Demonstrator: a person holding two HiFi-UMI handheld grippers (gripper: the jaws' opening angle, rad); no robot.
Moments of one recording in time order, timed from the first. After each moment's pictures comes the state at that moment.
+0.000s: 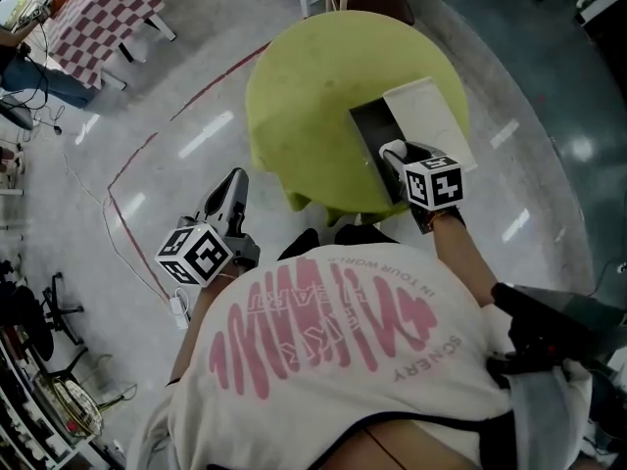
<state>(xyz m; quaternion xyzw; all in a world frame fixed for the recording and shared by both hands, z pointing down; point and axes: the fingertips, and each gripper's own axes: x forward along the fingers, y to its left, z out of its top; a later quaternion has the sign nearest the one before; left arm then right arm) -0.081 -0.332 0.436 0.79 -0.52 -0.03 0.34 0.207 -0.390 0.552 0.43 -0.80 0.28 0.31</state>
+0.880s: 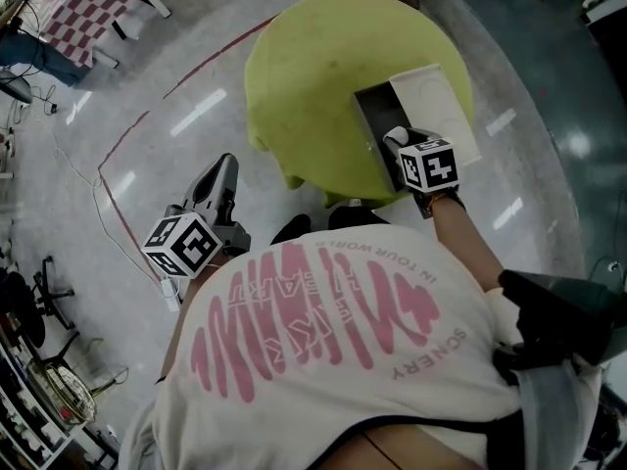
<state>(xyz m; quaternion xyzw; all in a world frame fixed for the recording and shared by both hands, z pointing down) -0.100 -0.324 0.445 0.78 -0.53 -0.03 0.35 0.205 -0.386 0.583 0.42 -0.77 0.27 0.39</state>
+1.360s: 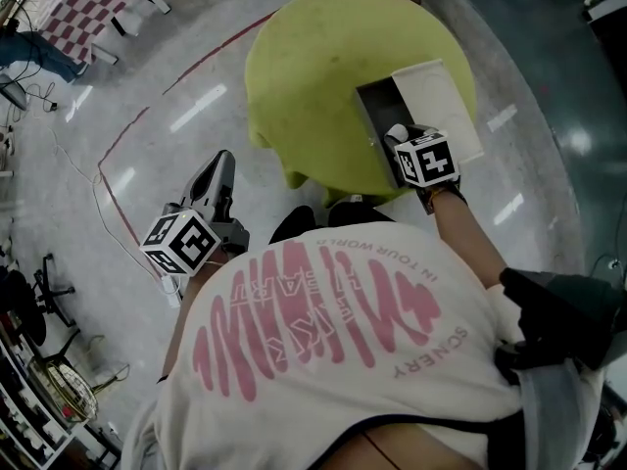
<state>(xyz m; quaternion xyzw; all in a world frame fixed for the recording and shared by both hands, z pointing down) -0.111 -0.324 0.452 0.77 -0.54 -0.03 0.35 0.199 -0.383 0.595 0.40 -0.77 0.26 0.43</state>
